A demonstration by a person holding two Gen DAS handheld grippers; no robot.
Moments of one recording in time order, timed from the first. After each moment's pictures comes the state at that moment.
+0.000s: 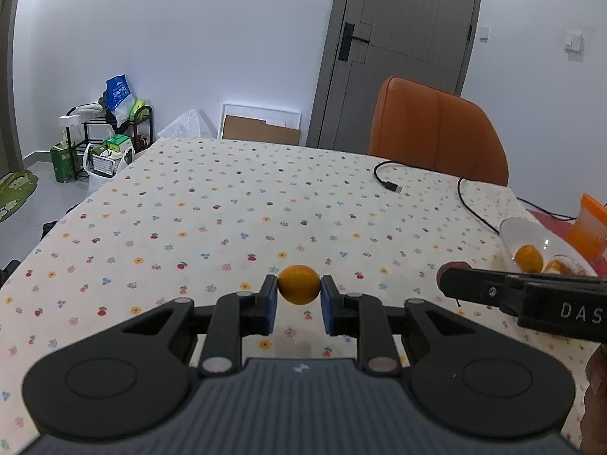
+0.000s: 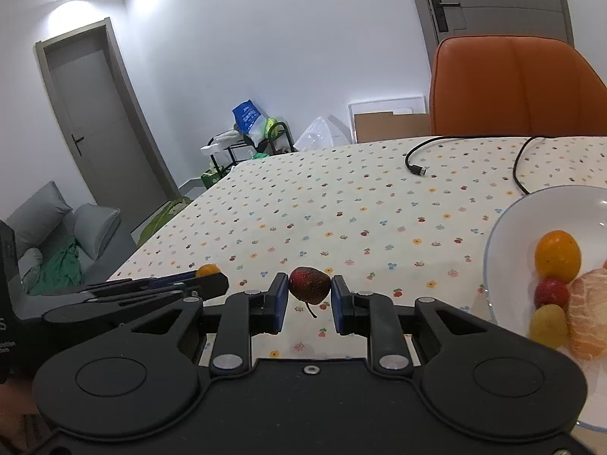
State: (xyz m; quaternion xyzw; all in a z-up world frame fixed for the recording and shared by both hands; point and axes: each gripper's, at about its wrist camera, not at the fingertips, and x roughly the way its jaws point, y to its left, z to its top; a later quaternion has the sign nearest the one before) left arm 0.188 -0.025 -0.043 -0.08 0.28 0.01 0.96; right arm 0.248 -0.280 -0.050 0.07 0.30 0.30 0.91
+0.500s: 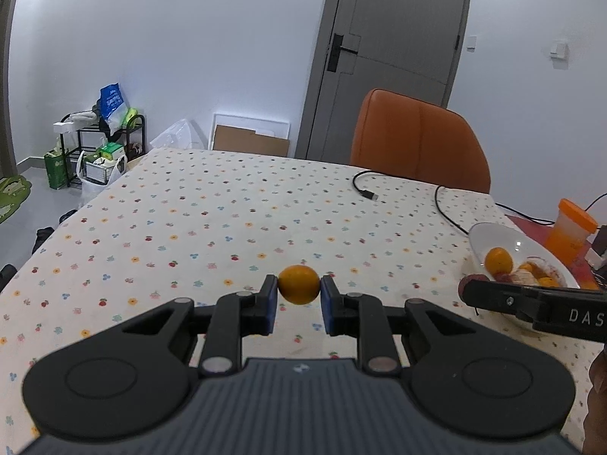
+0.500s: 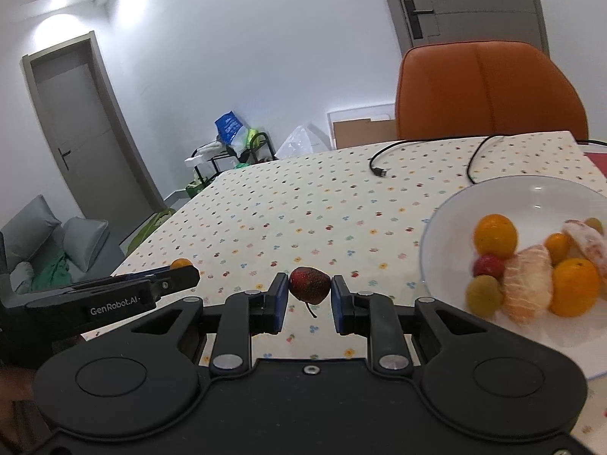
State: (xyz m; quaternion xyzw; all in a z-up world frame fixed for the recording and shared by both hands) left arm 0.165 -0.038 -0.030 -0.08 0.27 -0.01 0.96; right arm 0.221 -0.318 -0.041 0.08 0.29 0.26 0.92
